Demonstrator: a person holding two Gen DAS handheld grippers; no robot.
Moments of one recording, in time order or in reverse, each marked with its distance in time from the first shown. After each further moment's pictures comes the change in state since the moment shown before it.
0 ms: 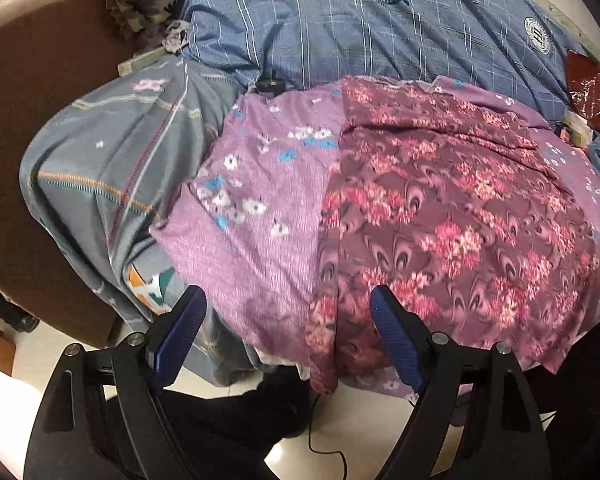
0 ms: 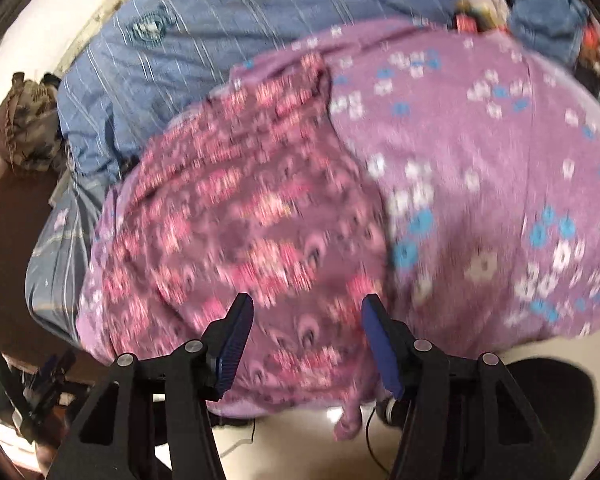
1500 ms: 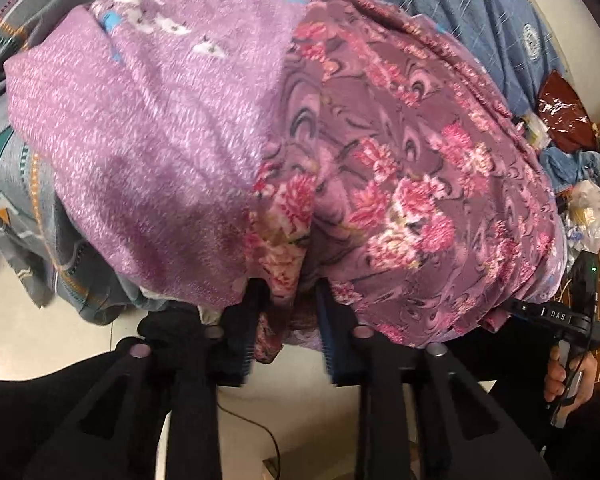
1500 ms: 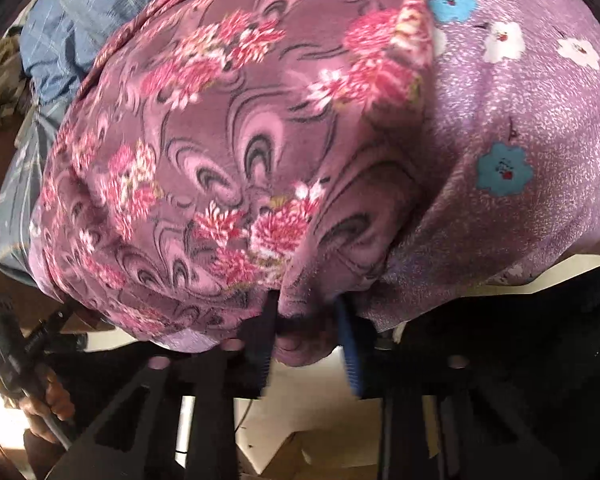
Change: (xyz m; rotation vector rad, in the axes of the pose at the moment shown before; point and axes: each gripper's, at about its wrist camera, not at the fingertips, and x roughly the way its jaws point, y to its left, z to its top) left arm 0.110 0.009 -0.055 -0.136 0.308 -0.407; right arm 0.096 -0.016 -0.080 0.005 0.264 -0.041
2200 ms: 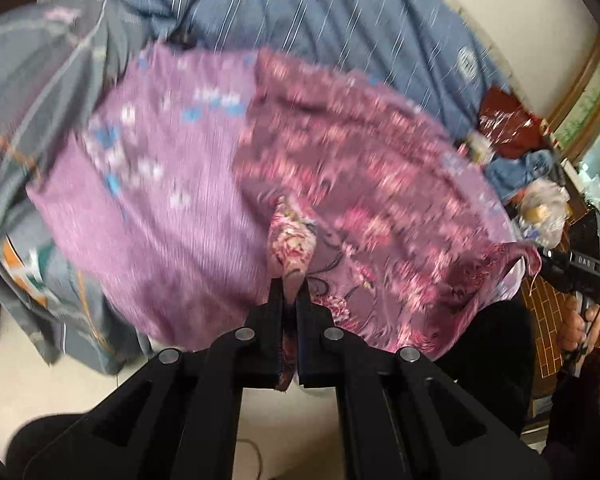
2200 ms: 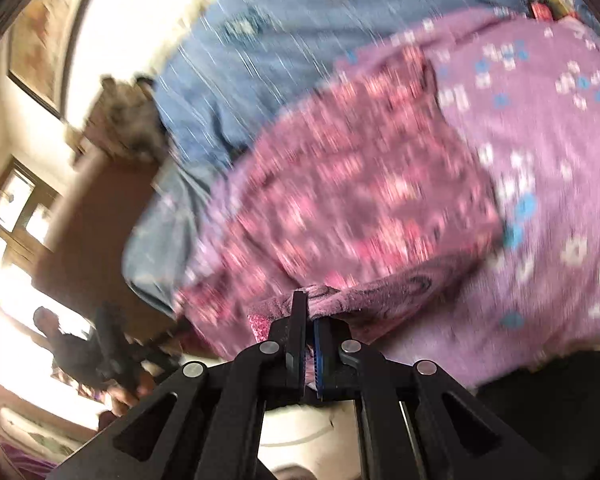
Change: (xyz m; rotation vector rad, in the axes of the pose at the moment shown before) left arm -0.099 -0.023 0.036 0.129 -0.187 -0.130; right arm -0.150 0.029 0.039 -0.103 -0.301 0.463
